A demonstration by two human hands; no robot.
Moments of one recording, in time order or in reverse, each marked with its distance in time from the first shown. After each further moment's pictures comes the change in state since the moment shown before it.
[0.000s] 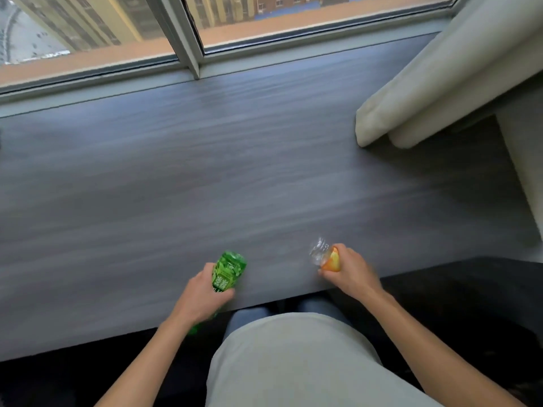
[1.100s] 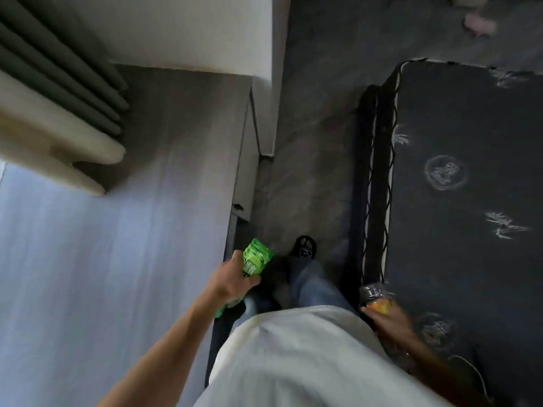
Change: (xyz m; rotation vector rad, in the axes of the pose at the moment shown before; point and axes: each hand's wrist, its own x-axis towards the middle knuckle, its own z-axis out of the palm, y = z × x) left_hand -0.011 0.223 0.219 1.051 -0.516 0.726; right_hand -0.323 0.146 0.286 1.504 0.335 1.213
